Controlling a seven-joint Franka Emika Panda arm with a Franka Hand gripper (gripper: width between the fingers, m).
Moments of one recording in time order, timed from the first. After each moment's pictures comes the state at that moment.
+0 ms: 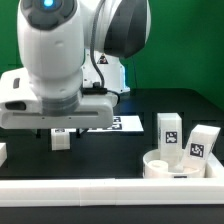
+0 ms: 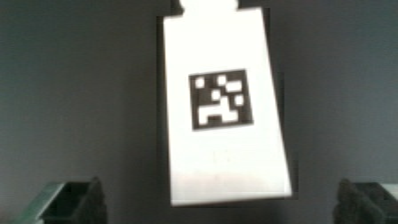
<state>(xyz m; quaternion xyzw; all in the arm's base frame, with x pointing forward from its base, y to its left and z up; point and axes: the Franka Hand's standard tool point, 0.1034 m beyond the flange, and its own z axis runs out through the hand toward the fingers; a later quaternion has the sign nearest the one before) 0.490 -0.115 0.025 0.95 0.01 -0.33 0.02</state>
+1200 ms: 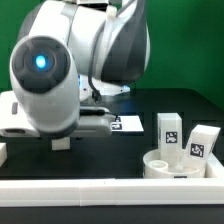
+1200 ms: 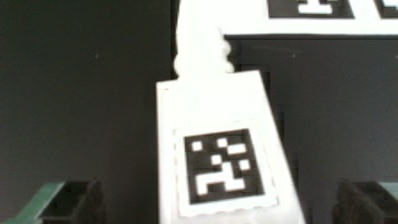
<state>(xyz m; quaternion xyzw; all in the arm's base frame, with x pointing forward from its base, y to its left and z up) 0.463 -0.115 0.013 0.88 -0.01 -0.47 0.01</state>
